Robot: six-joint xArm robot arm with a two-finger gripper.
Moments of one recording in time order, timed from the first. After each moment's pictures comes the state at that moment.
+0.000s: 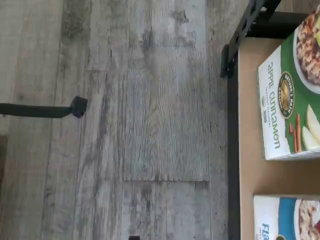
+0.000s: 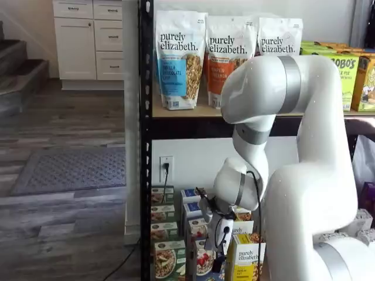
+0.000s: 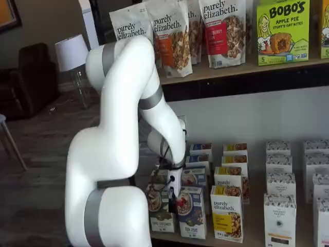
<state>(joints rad) 0.09 0.59 -0.96 0.52 0.42 -1.96</state>
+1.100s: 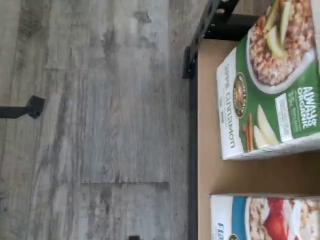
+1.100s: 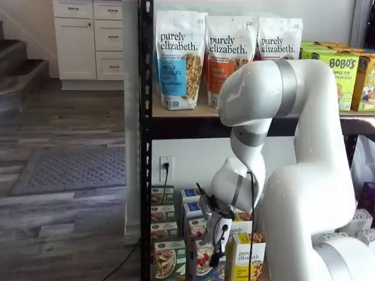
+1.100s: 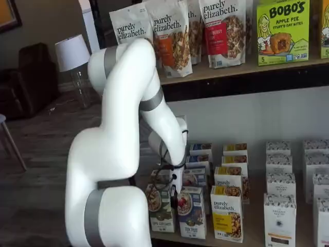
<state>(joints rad) 0.09 0.63 -1.01 0.65 0.35 -2.07</state>
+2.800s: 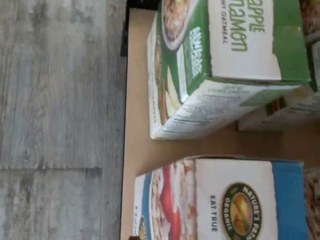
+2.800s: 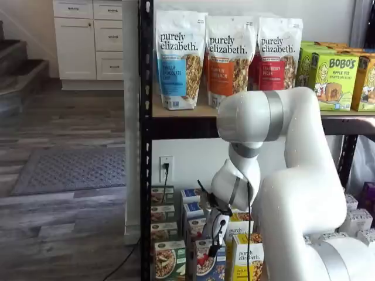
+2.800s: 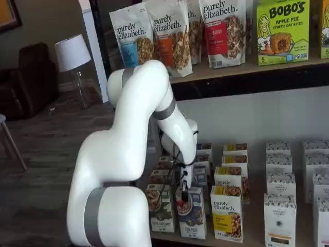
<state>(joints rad) 0.03 0.89 -1.36 0.59 0.39 -2.06</state>
